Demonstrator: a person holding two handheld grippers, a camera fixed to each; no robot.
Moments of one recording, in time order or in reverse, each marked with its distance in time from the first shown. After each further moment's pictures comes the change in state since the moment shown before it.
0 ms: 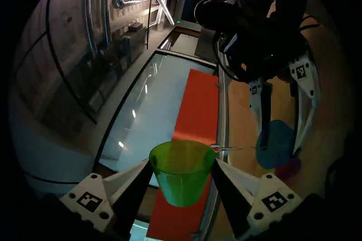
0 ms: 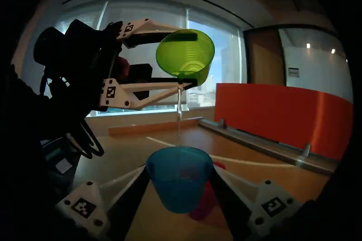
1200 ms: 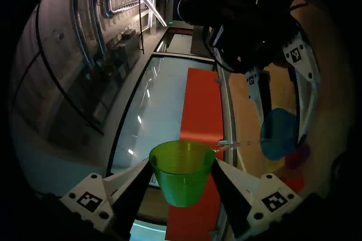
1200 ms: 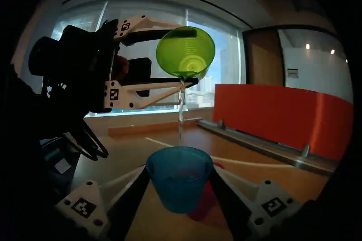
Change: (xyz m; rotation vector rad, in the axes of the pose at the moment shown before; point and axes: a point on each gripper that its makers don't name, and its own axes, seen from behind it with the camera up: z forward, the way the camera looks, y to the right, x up) left arm 0.003 -0.002 0.003 0.031 -0.001 0.141; right arm 0.001 0.001 -0.002 -0.009 0.006 -0.003
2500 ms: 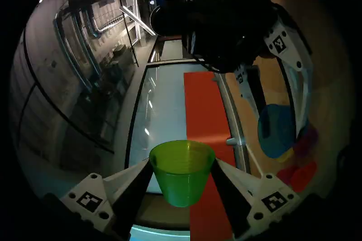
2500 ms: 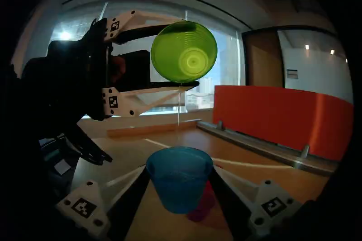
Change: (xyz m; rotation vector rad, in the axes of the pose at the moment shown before) left arm 0.021 -0.004 -0.001 0.026 0.039 0.190; right arm 0.003 0.003 0.001 -0.003 0.010 0.000
